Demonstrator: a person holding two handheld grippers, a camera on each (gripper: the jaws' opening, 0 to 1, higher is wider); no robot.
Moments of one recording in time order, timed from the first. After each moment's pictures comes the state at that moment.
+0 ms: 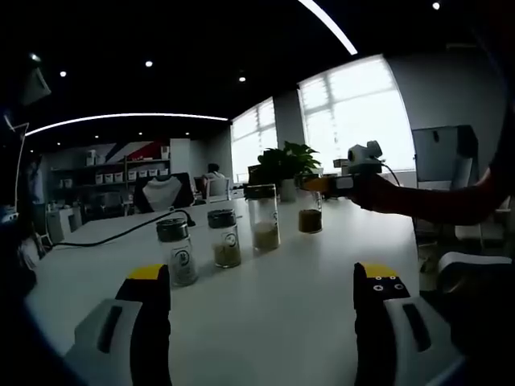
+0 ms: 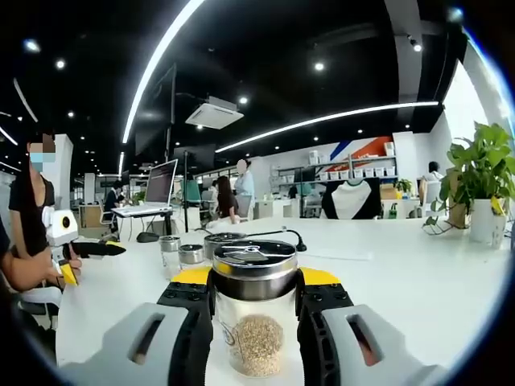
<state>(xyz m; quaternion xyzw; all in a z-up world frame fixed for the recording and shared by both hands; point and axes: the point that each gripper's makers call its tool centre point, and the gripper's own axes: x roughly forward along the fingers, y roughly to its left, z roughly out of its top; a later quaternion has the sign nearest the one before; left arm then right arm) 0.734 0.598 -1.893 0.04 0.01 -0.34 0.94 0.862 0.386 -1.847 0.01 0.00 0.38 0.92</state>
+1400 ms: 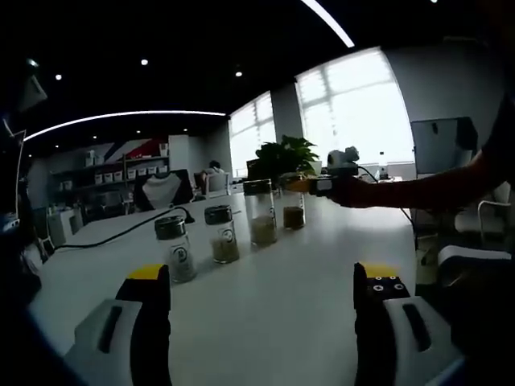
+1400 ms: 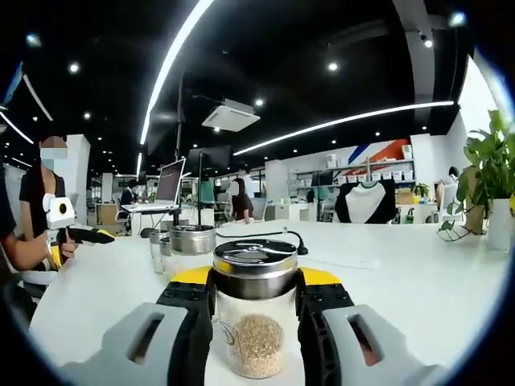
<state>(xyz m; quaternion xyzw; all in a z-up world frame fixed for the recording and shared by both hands) 0.727 0.595 -1.895 0.06 0.02 -0.34 0.94 0.898 0.379 -1.859 0.01 -0.01 0.44 0.90</state>
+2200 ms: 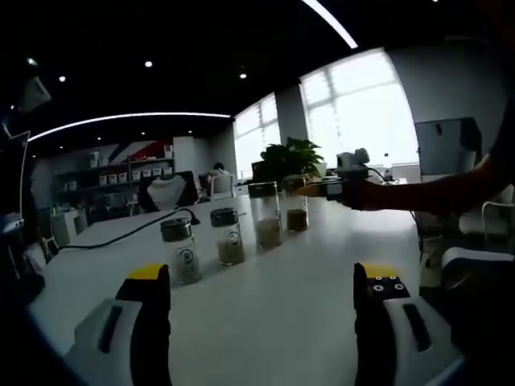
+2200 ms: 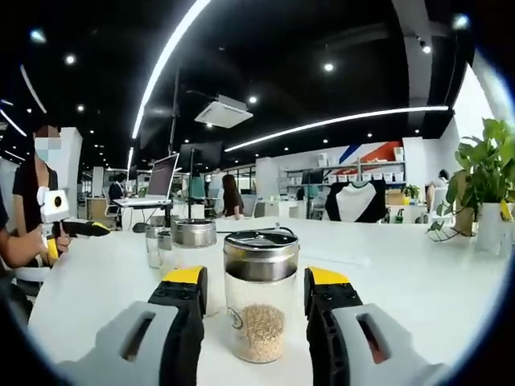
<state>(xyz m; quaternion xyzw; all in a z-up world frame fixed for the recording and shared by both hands) 0.730 0.600 -1.891 0.06 0.01 -0.32 0.94 0.883 0.372 -1.864 -0.01 0.00 0.40 0.92</state>
